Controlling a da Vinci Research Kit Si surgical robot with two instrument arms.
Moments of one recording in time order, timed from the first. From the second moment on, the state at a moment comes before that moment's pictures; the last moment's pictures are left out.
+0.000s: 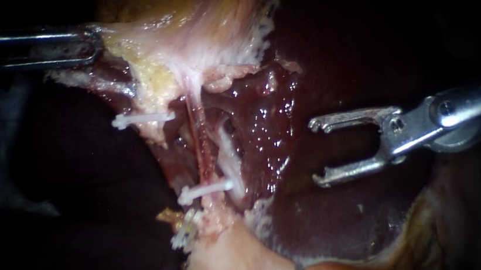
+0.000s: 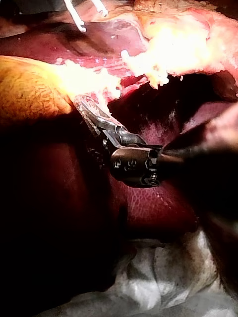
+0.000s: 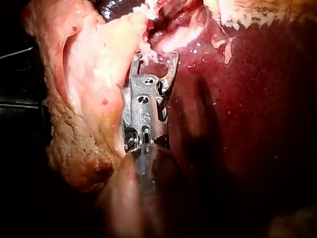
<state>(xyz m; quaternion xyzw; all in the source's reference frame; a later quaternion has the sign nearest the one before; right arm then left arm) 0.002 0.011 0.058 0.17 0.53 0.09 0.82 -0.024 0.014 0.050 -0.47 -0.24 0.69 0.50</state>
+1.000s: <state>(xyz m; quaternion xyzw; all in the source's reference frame) 0.002 0.011 0.058 0.17 0.53 0.09 0.82 -0.028 0.013 0.053 -0.47 -0.25 0.69 0.49</state>
